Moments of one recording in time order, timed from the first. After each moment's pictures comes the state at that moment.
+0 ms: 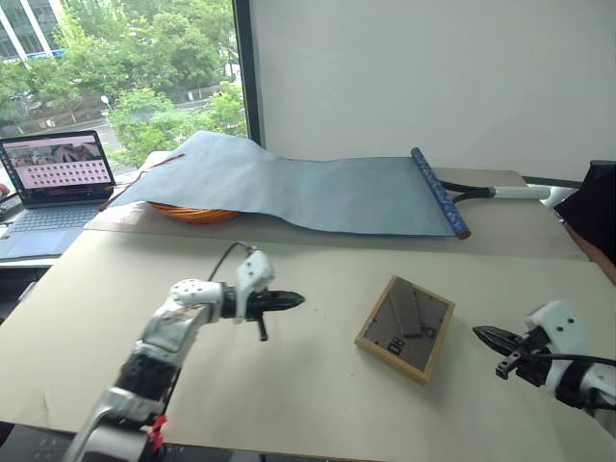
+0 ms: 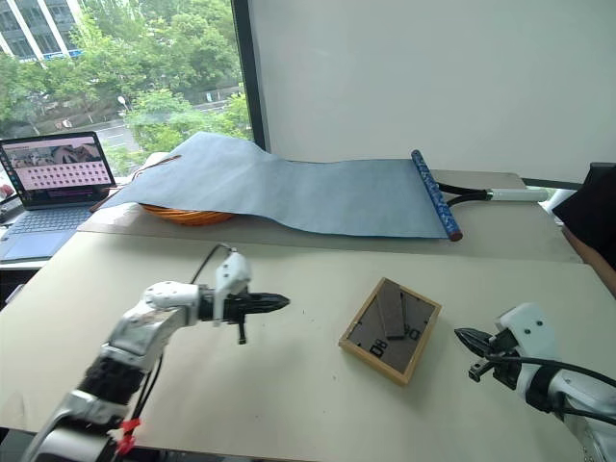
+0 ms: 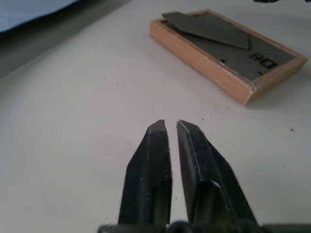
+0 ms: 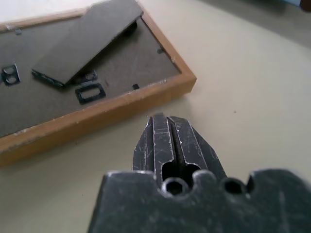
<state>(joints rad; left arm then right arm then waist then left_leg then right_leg) -0.60 0.46 -0.26 0.20 -0.27 0.31 -1.08 0.23 -0.82 -0.40 -0.39 0.47 0.54 0.66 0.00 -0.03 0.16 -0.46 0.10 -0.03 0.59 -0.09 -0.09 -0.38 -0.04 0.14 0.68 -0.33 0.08</state>
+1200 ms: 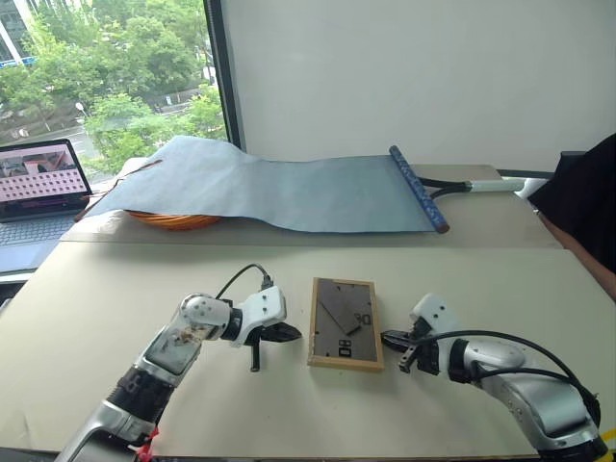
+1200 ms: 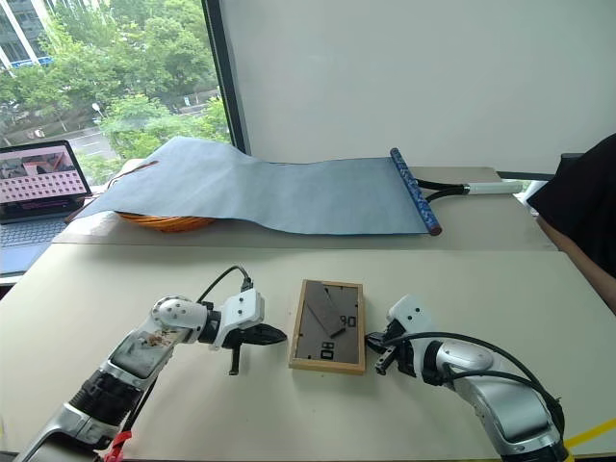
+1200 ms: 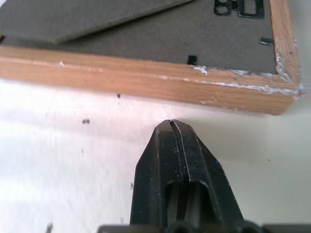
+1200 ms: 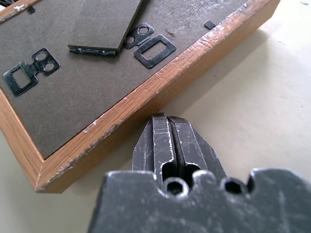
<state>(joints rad) -0.45 0.58 -0.29 0.01 -0.12 0.37 -1.14 -0.12 -0.67 0.06 -0.39 0.39 0.76 0.64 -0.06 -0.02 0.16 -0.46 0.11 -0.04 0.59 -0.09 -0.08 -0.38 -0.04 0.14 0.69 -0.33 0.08</state>
